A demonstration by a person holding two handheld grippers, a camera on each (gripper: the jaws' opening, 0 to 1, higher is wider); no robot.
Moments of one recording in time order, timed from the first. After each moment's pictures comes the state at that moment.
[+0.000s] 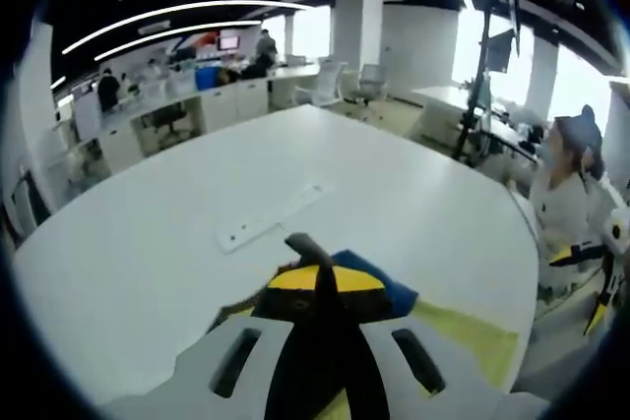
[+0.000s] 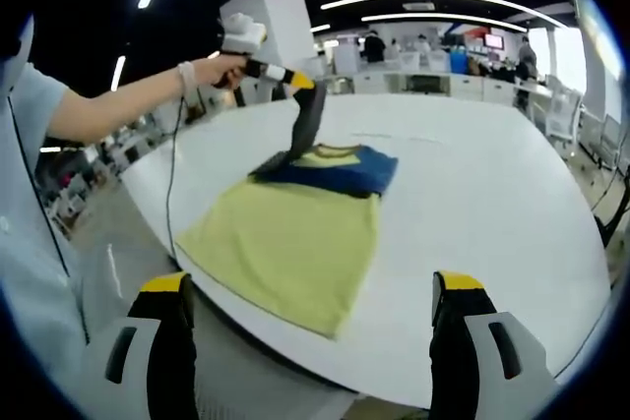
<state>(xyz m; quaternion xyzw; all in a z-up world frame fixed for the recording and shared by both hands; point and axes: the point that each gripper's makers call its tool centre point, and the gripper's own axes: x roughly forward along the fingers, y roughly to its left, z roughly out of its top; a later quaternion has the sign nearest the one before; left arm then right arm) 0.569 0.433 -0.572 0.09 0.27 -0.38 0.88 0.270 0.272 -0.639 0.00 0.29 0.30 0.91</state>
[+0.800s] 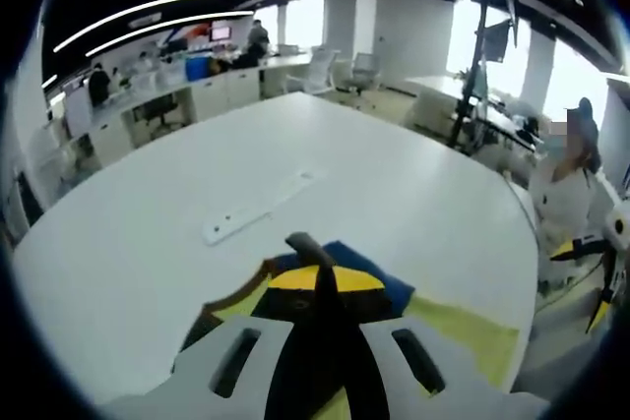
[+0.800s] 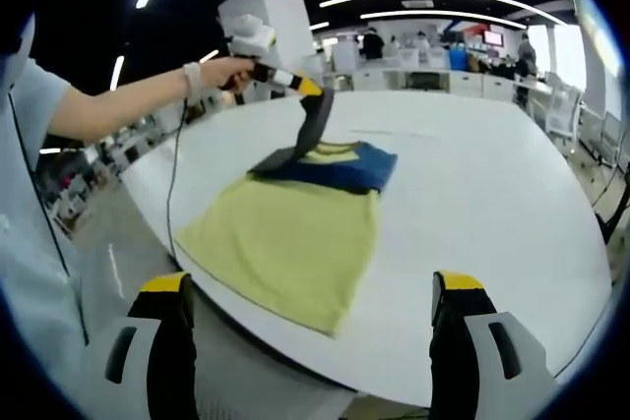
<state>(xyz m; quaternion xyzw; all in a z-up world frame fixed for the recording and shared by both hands) 0.572 0.413 -0.595 0.10 0.29 -0.39 0.87 0.272 0.267 -0.643 0.00 0.29 0.30 0.91</state>
